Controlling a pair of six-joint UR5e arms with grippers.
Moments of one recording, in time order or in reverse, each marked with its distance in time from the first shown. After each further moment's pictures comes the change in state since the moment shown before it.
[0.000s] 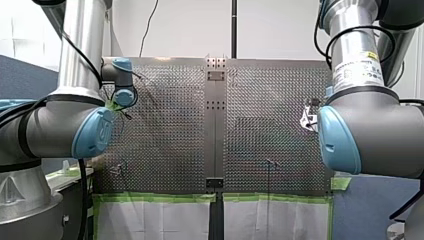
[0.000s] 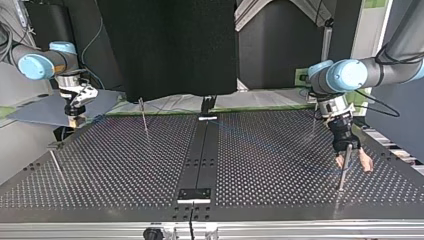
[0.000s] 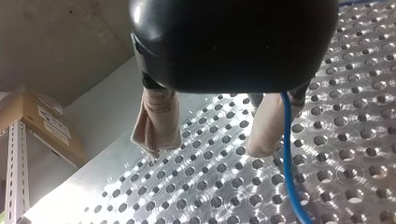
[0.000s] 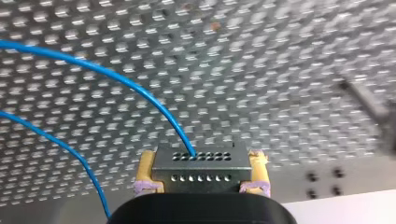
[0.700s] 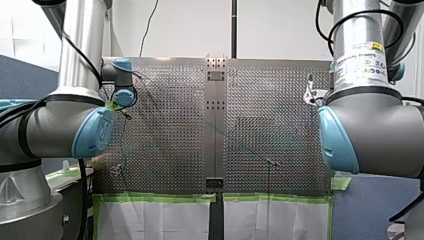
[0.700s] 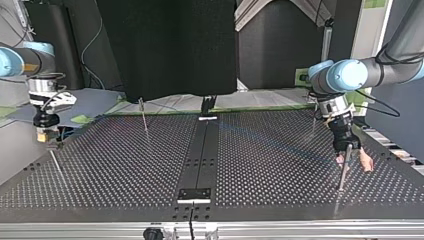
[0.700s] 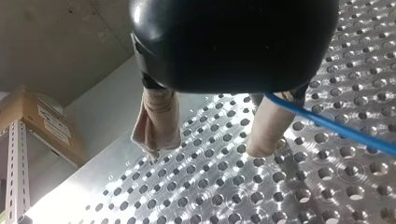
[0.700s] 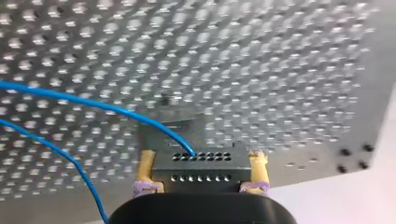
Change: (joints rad) left arm 0.002 0.000 0.000 0.000 0.000 0.001; right arm -0.025 -0.175 -0.012 0.004 -0.016 -0.014
